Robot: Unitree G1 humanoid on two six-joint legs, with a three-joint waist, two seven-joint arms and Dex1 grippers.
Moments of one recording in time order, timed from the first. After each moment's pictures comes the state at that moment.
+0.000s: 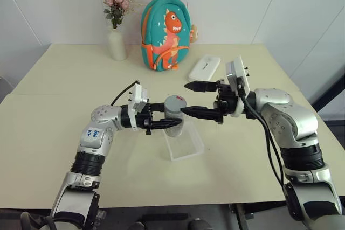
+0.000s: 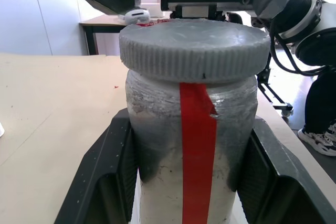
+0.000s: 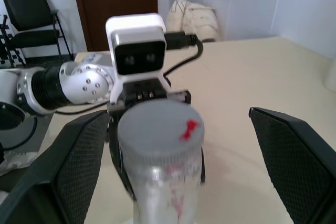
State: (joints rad) left arm -0.75 0.40 -0.02 0.22 -0.43 0.22 -1.22; right arm -0.88 -0.50 0.04 -0.06 0.60 0.61 1.09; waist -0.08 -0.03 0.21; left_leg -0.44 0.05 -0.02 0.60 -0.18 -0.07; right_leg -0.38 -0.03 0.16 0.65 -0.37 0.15
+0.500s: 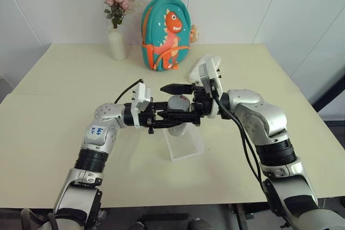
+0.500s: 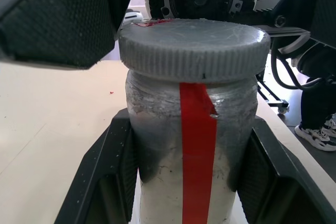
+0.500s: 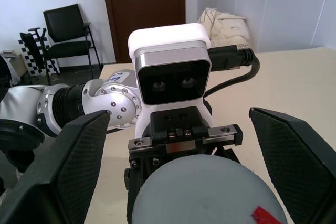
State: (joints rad) left arm -0.78 0.39 -0.04 0.25 -0.42 0.19 -1.23; right arm -0.91 -0.37 0.12 0.00 0.55 0.58 1.08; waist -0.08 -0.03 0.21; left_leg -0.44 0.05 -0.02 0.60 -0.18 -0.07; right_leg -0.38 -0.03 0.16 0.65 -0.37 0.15
